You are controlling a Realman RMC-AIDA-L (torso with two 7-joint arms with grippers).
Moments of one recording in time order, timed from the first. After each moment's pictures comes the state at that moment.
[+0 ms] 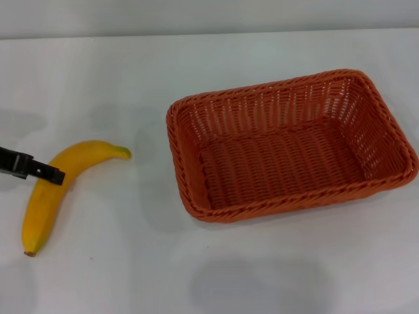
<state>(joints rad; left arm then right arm) -0.64 -1.93 -2.36 -0.93 2.66 -1.55 0.75 0.38 2.00 -0.33 -0.76 1.43 1.38 -1.72</state>
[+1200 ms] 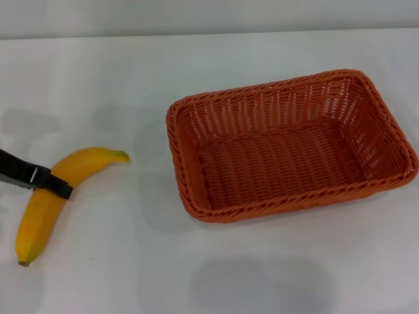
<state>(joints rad) -0.68 -1.94 -2.29 -0.84 2.70 -1.51 0.70 0.39 2.00 -0.32 -0.73 1.44 1.38 -1.71</state>
